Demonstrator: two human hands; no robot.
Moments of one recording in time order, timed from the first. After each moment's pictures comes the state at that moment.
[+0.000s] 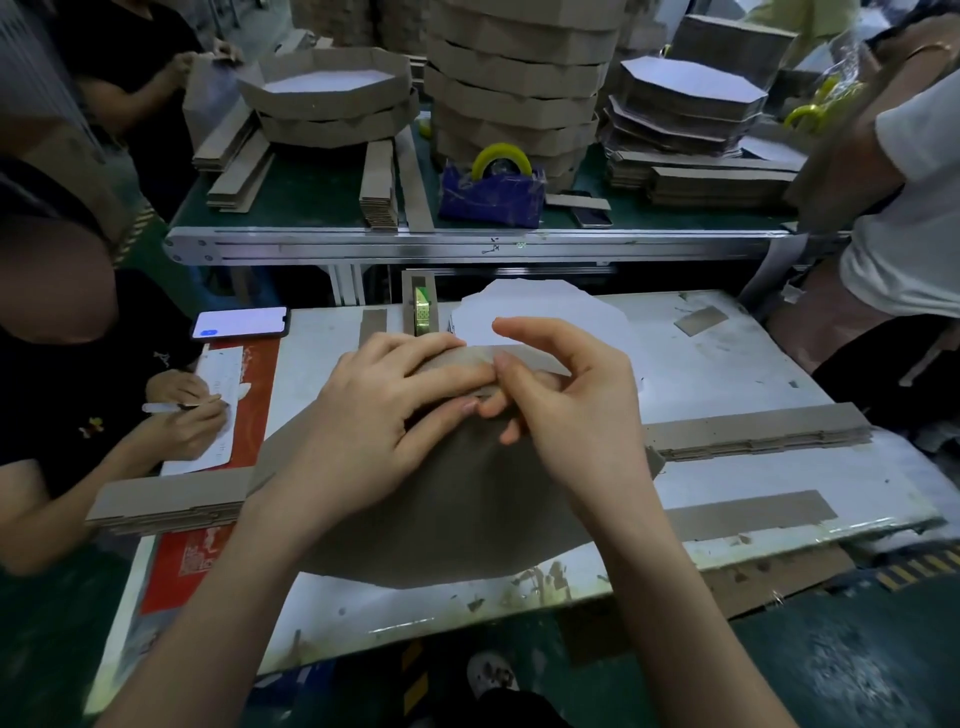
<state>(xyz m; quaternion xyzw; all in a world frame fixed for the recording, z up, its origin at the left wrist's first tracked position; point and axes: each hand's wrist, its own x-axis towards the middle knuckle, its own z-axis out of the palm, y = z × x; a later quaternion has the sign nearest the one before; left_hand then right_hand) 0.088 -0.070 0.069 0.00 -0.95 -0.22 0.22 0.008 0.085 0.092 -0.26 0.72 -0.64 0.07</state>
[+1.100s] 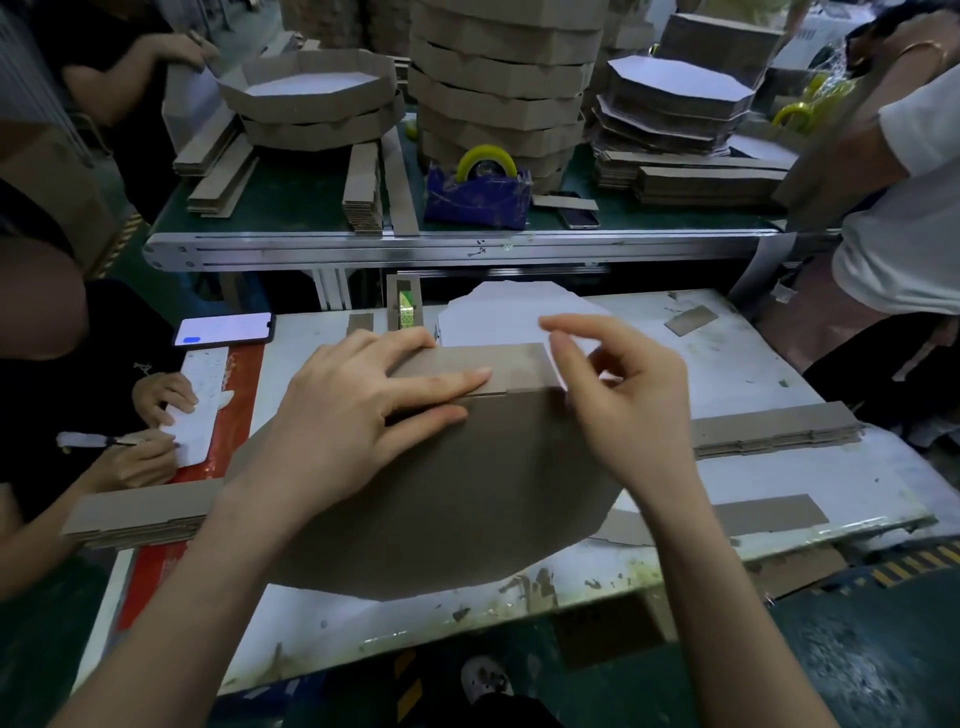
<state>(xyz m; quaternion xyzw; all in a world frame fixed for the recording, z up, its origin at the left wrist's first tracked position) 0.075 -0.072 0.079 -0.01 -0.97 -0.11 0.19 -0.036 0.124 0.087 -0.32 0.78 -0.52 -0.13</state>
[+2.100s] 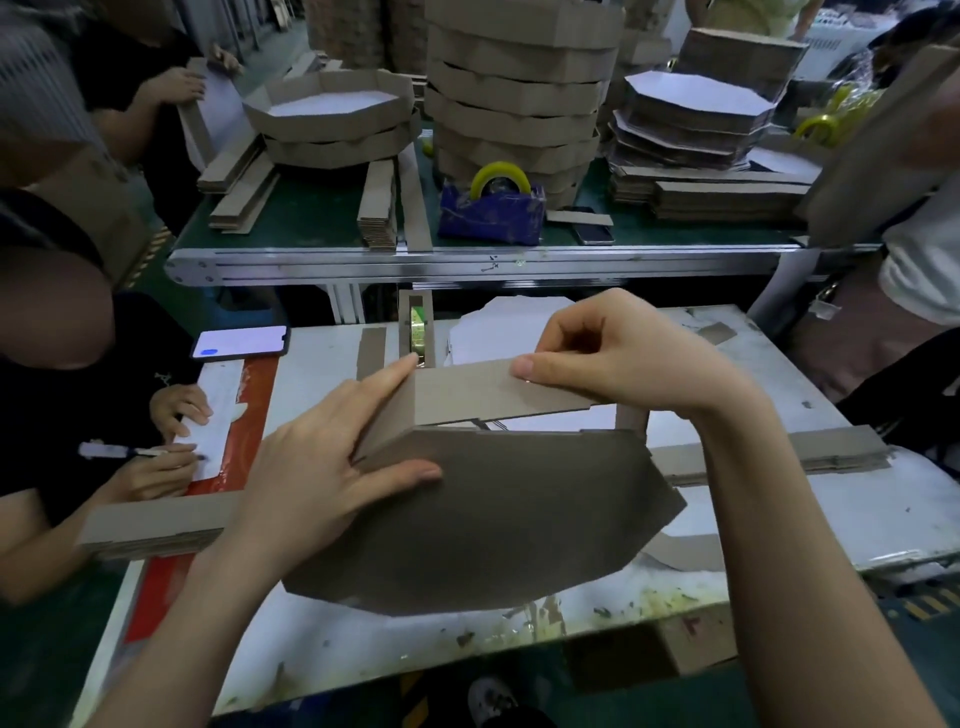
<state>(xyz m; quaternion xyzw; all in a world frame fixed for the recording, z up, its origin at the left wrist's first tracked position) 0.094 -0.077 0.055 0.09 -0.94 -0.26 0.22 -0.101 0.112 0.140 -0.47 0.80 -0.33 0.17</state>
